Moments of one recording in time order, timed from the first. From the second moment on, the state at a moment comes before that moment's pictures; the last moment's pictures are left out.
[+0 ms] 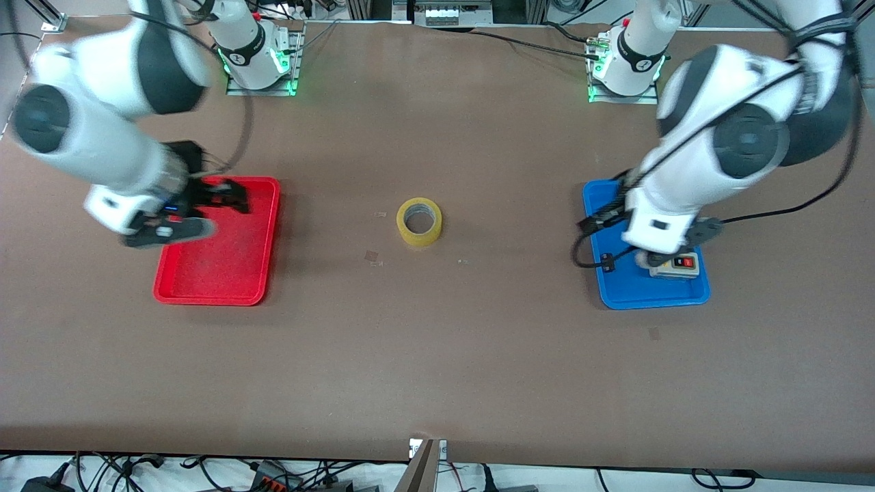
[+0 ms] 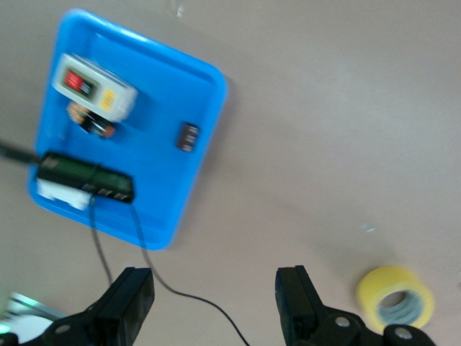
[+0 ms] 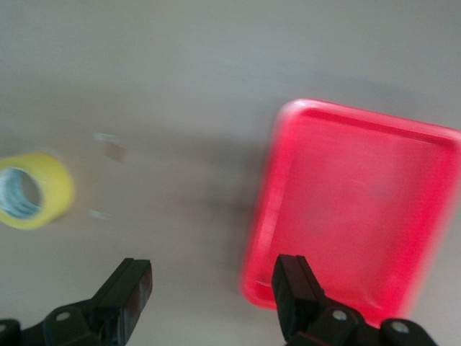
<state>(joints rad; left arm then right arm) -0.23 0.29 -0.03 -1.46 -0.08 1.56 -0.69 0.28 0.22 0.03 -1.73 0.06 1.87 0.11</state>
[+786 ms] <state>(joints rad) 0.07 -0.05 -0.06 -1.67 0.00 1.60 0.03 0.62 0.62 0.03 -1.59 0.08 2.09 0.37</state>
